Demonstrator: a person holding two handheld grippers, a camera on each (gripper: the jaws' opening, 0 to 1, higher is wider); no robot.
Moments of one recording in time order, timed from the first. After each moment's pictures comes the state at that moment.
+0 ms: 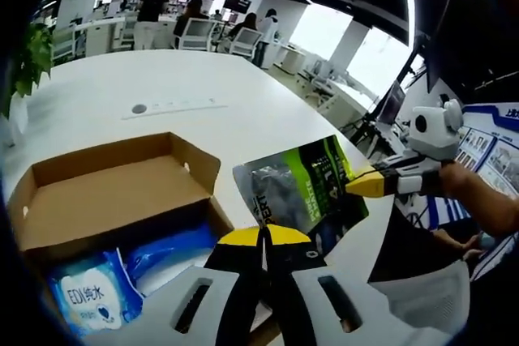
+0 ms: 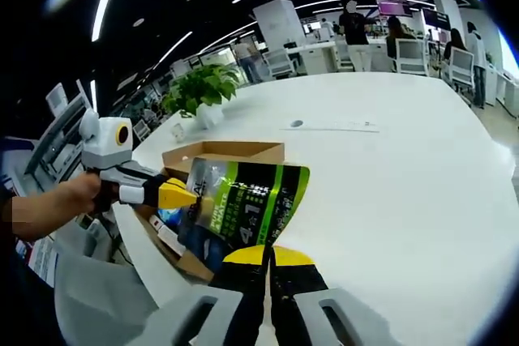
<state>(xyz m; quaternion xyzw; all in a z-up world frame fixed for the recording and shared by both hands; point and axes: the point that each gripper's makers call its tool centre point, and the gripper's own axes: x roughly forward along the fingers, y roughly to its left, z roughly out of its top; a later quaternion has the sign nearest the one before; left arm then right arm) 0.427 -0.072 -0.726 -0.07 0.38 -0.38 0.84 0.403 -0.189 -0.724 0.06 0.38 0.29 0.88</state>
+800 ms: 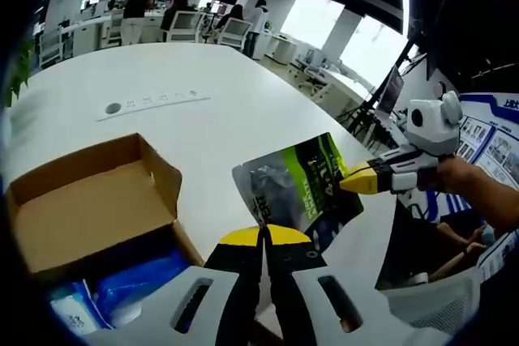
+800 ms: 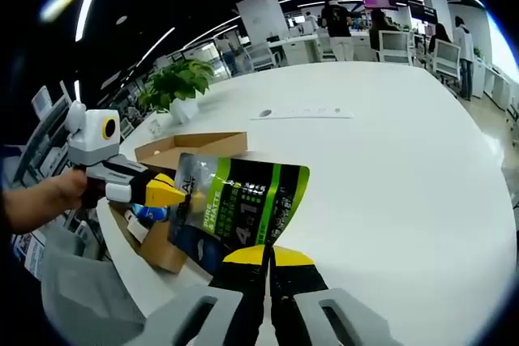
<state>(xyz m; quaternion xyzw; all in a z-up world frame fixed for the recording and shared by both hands) 0.443 -0.121 -0.752 -0.05 0.40 -0.40 0.82 0.421 -0.237 -0.759 0.06 0.40 0.25 0.88</state>
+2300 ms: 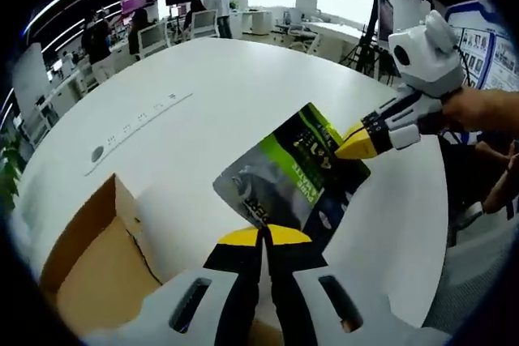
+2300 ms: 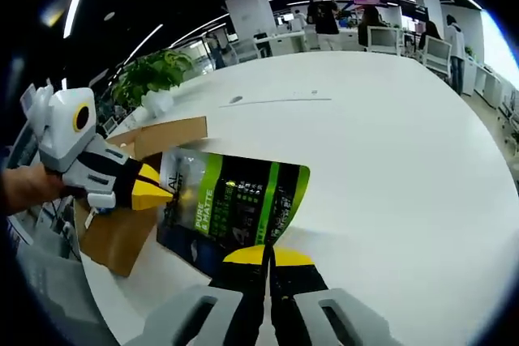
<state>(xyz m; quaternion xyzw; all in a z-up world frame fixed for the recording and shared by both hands) 0.474 -0.141 -0.809 0.18 0.37 -0.42 0.81 0.458 -0.255 -0.825 0.04 0.41 0.22 0.89</state>
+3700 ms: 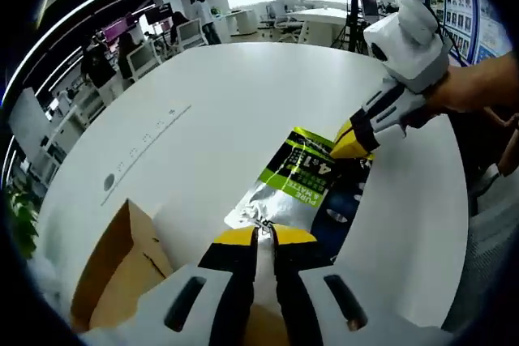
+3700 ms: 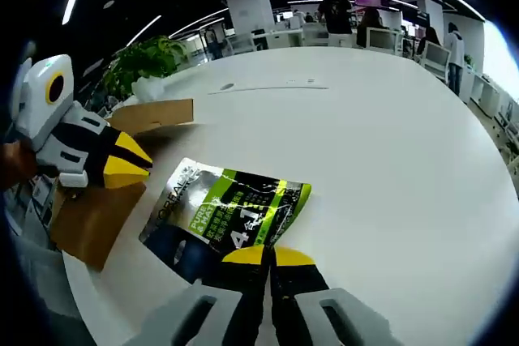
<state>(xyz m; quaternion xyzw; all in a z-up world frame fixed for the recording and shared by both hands) 0.485 -0.135 -0.800 0.24 0.34 -0.42 0.81 0.469 -0.255 -0.852 0.01 0.41 0.20 0.89</state>
